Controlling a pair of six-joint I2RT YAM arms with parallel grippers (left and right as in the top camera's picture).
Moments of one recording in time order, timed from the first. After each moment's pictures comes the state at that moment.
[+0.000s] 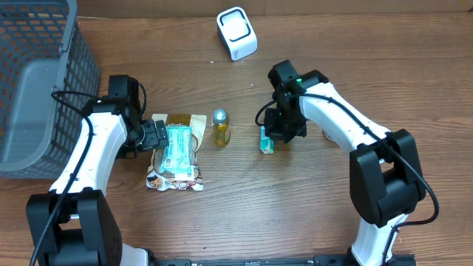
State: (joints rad) left arm 0.04 1.66 1.15 -0.96 -0.06 -0.25; right arm 0.42 1.99 1.48 -1.03 -0.20 0.46
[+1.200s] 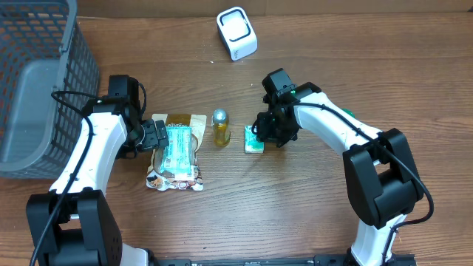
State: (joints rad) left arm 0.04 1.66 1.15 -0.96 -0.06 -0.25; right arm 0.44 1.99 1.37 -0.81 -0.26 0.46
